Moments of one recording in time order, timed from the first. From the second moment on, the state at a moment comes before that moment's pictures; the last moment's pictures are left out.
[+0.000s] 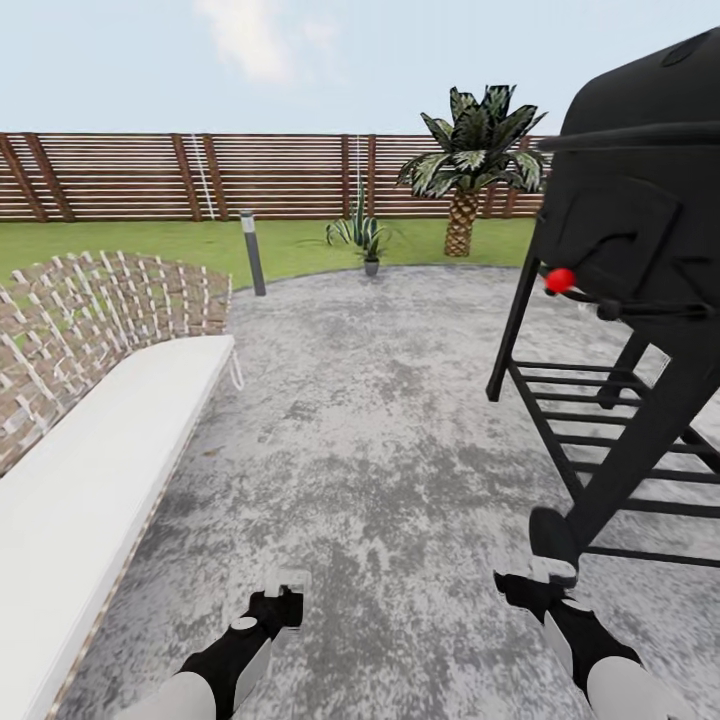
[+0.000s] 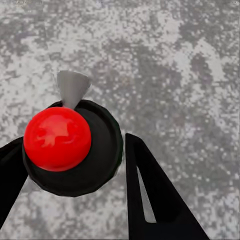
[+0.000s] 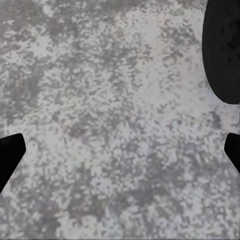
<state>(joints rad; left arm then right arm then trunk) -0.61 -0.12 0.03 -0.22 -0.07 -0.07 0.02 -0.64 -0.08 -0.58 -0.32 0.38 0.02 0.16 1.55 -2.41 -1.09</state>
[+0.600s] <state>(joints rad) -0.61 -0.12 0.03 -0.22 -0.07 -0.07 0.02 -0.64 -0.08 -0.58 -0.32 0.38 0.02 0.16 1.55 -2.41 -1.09</state>
